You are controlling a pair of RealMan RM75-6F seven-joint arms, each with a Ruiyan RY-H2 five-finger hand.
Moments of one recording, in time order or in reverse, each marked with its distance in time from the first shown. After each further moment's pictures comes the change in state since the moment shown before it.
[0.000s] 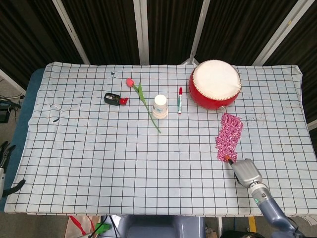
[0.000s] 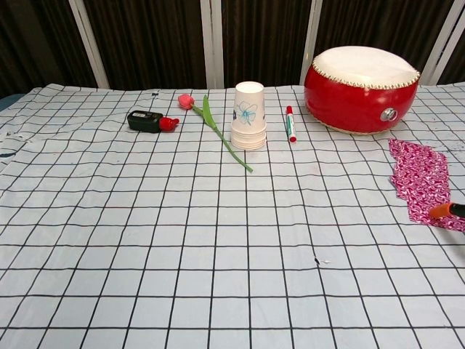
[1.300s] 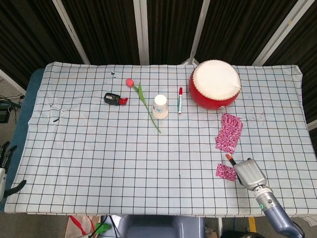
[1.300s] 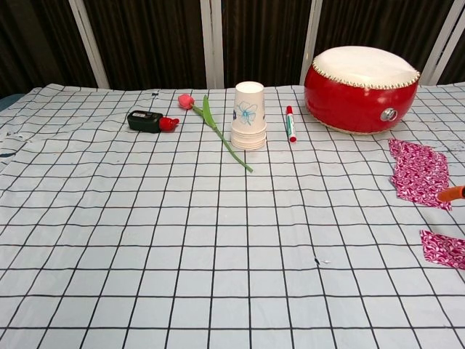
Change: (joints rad) left arm 0.000 -0.001 0.003 -0.002 0.004 0.003 0.008; right arm -0.026 0.070 -0.012 -0.090 -0.090 0.102 0.033
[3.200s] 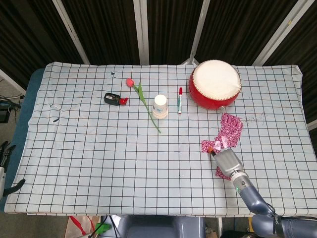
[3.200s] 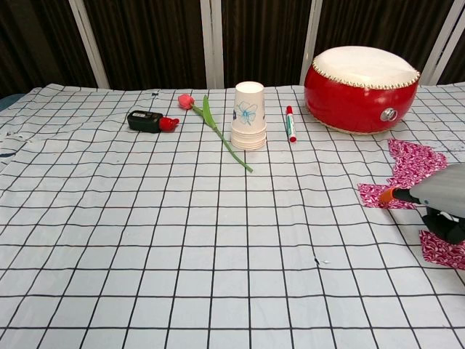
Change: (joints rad) left arm -0.006 -0.003 -0.007 0.004 -0.023 -0.008 0.008; right arm 0.239 -0.161 0.002 0.041 0.319 -0.112 -0.226
